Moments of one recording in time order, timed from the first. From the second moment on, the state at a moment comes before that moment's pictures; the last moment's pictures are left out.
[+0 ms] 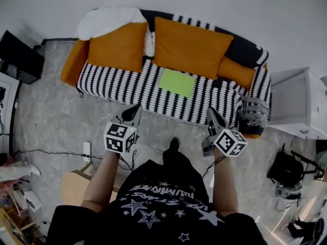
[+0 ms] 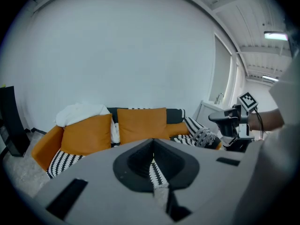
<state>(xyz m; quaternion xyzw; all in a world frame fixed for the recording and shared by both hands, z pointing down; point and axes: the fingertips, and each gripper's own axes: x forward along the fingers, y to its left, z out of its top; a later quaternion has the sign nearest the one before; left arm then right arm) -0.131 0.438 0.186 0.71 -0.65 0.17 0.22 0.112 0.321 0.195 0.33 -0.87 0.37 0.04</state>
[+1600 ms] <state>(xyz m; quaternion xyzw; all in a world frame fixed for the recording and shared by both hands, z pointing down) -0.181 0.242 0.238 0.74 -0.60 0.18 0.26 0.076 0.165 0.279 0.38 -0.81 0.44 0.09</state>
